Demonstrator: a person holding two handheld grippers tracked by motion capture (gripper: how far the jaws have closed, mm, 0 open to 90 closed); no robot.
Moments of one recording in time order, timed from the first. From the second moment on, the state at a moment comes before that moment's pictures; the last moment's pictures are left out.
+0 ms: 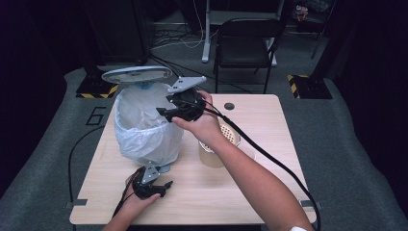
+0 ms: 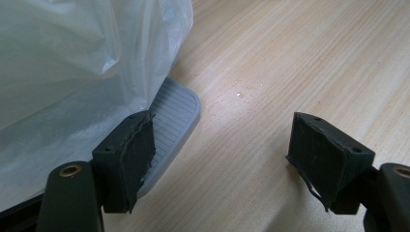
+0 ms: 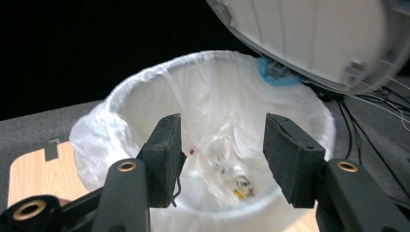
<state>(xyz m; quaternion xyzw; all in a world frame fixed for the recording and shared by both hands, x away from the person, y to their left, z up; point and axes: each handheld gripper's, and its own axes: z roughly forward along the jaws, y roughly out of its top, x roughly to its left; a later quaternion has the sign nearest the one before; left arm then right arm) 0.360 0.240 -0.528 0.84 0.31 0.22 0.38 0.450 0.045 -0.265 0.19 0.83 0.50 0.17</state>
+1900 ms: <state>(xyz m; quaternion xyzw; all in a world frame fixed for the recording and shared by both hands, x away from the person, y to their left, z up) 0.359 0.238 -0.528 0.84 0.31 0.22 0.38 0.491 -0.143 -0.409 0.40 0.78 0.43 0.22</state>
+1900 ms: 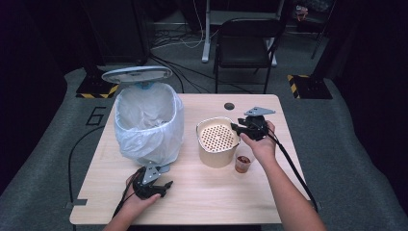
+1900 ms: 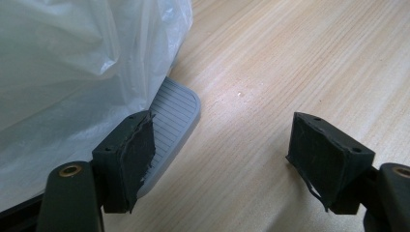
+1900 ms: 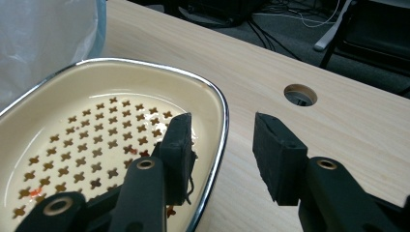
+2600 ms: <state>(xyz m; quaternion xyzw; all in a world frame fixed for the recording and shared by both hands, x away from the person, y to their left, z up) 0.358 0.238 -0.528 0.84 0.31 0.22 0.38 0.492 -0.137 -0.425 0.41 0.79 0.43 0.17</state>
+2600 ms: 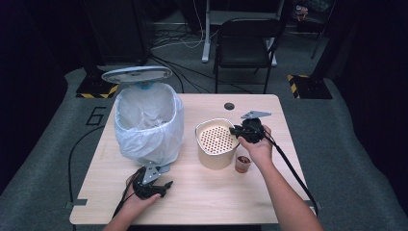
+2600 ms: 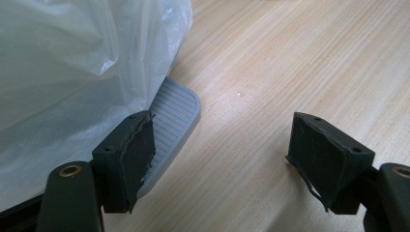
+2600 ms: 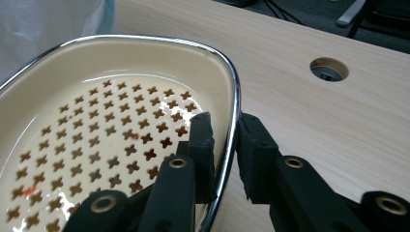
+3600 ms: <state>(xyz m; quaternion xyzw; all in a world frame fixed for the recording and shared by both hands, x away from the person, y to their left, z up) 0.358 0.238 -0.528 0.84 0.31 0.22 0.37 0.434 -0.117 -0.427 0.36 0.81 0.44 0.12</state>
